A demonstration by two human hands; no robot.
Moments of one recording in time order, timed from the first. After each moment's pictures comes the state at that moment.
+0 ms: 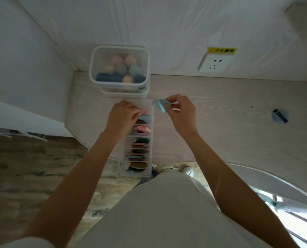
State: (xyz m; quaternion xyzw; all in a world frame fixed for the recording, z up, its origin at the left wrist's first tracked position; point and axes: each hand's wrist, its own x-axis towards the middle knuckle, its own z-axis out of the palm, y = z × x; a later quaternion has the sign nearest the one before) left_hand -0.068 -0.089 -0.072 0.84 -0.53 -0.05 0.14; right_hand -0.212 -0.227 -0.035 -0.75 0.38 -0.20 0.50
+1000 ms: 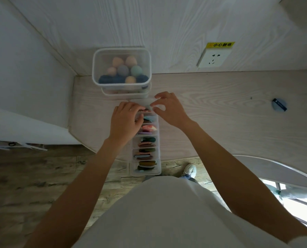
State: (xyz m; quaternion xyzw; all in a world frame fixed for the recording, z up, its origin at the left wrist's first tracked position) left_hand -0.071 -0.071 -0.066 0.84 -0.51 -0.03 0.19; right_hand -0.178 -0.224 -0.066 -0.90 0.26 -0.04 0.34
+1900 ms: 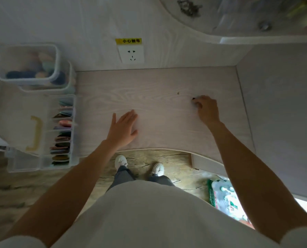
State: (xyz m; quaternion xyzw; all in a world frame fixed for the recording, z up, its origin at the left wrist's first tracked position) left_hand -0.275 -0.209 -0.112 0.82 -0.54 -0.18 -0.03; right_hand -0.472 -0.465 -0.114 -0.84 0.48 -0.03 0.26
